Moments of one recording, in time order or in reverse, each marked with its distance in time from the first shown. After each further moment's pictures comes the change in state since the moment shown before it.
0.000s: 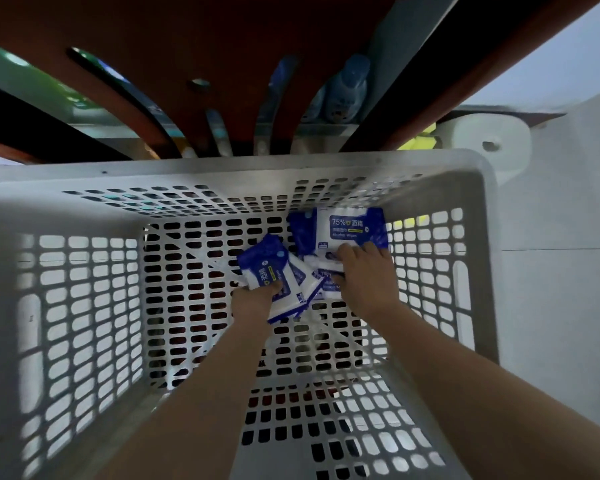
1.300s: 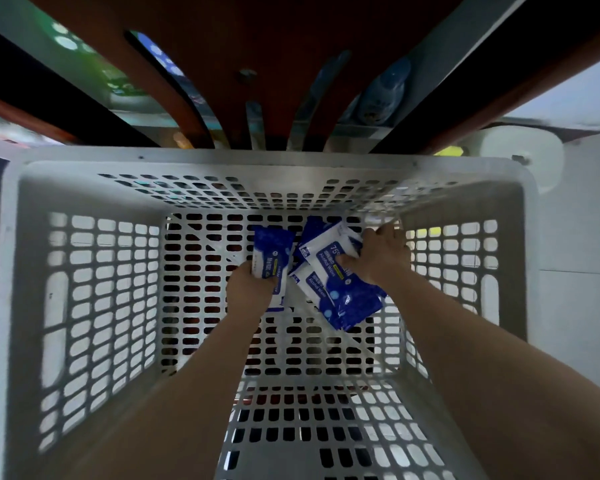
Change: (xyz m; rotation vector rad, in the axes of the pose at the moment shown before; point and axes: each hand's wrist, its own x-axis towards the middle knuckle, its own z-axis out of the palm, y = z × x) left_hand -0.001 0.018 -0.029 0.429 0.019 0.451; right_hand 0.054 -0.001 -0.015 0.043 -0.482 0.280
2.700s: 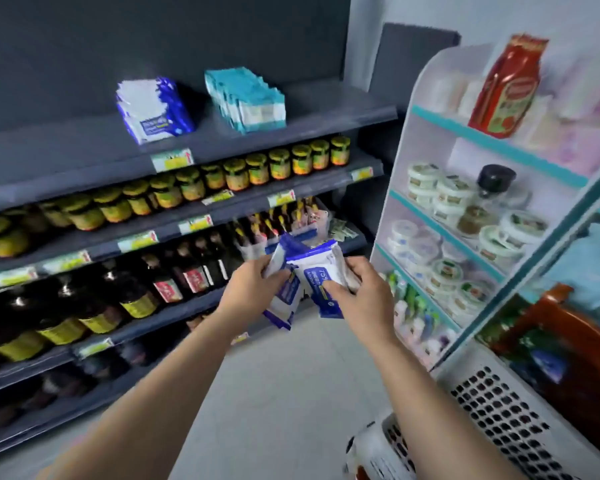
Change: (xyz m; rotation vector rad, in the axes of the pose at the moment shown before) left_hand -0.400 -0.162 -0.474 -0.347 0.902 0.203; right_hand -0.507 -0.387 -0.051 0.582 0.383 -1.372
